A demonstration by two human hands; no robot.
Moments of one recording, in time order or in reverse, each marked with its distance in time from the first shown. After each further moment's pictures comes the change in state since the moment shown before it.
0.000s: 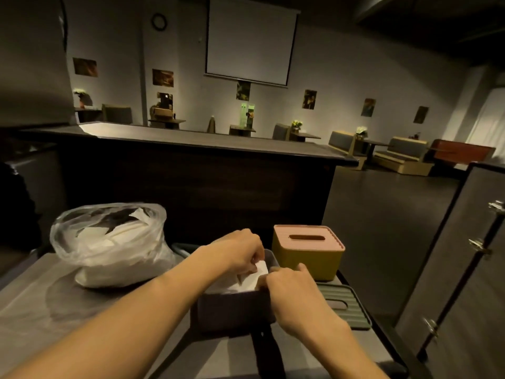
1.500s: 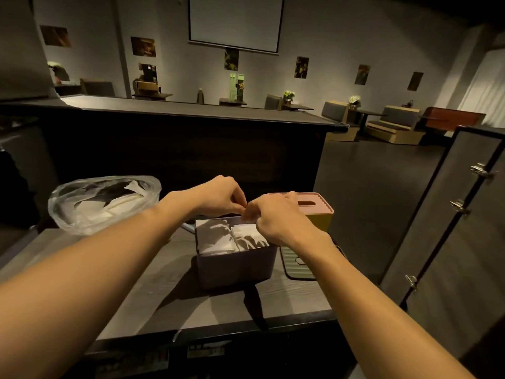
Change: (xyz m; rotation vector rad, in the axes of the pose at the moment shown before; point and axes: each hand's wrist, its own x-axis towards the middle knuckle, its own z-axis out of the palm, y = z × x) left_hand -0.021 -0.013 -0.050 -0.189 0.044 0.007; right_hand 0.036 0.006 -0.031 0.235 0.144 0.064
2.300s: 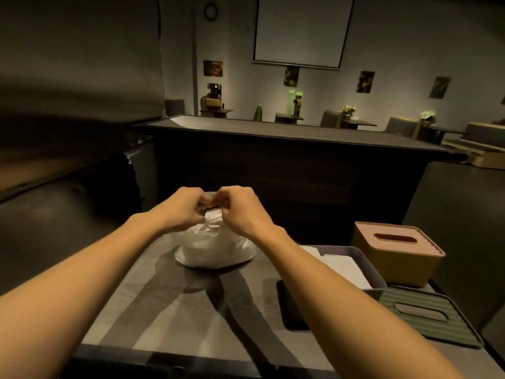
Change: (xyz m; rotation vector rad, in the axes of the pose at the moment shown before) left_hand -0.135 -0.191 -0.070 0.085 0.200 -0.367; right_hand 0.122 -0.195 0.056 0.517 0.073 -0.324
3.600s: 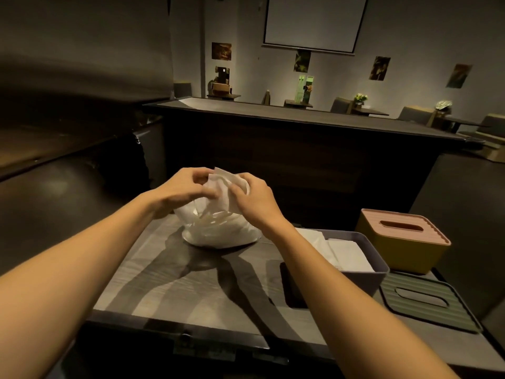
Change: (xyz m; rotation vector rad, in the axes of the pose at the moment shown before) left_hand -0.020 -0.001 -0.001 -0.700 0.023 -0.143; right_hand -0.020 0.011 0.009 0.413 0.091 0.103
